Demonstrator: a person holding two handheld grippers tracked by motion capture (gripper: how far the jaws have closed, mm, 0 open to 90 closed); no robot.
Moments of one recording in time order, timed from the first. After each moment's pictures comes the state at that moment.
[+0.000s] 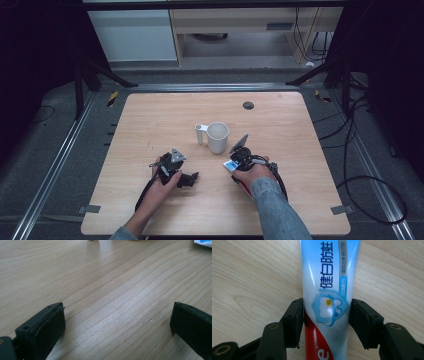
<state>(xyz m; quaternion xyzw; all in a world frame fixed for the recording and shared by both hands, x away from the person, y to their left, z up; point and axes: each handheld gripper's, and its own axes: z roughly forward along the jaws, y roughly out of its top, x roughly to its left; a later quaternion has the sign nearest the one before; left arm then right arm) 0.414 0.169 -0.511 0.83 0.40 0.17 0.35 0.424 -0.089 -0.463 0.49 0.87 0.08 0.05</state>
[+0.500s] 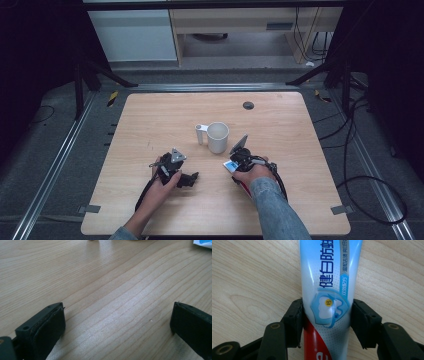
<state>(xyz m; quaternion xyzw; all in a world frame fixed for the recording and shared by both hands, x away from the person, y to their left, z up) 0.414 0.169 -0.511 0.83 0.40 0.17 0.35 0.426 -0.089 -0.468 0.49 0.87 0.08 0.04</state>
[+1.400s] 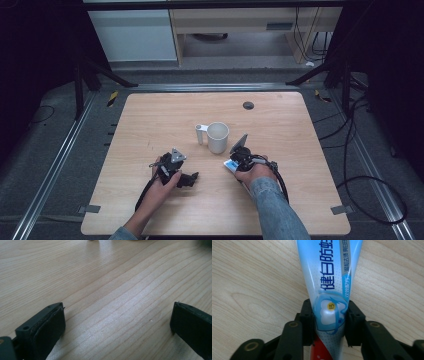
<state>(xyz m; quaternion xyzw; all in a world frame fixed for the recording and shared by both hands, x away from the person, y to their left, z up) 0.414 0.169 -0.511 0.83 0.40 0.17 0.35 0.430 -0.096 -0.467 0.45 0.89 0.07 0.04</state>
